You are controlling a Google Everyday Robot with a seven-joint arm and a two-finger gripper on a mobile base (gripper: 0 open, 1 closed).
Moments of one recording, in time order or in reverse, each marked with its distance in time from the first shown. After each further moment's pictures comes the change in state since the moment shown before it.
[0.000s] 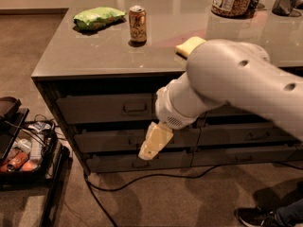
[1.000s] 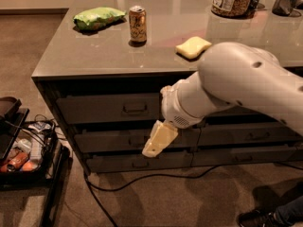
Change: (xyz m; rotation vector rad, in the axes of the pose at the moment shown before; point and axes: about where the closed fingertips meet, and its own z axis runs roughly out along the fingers) arm 0.006 -0.007 -0.001 0.019 -0.036 0.007
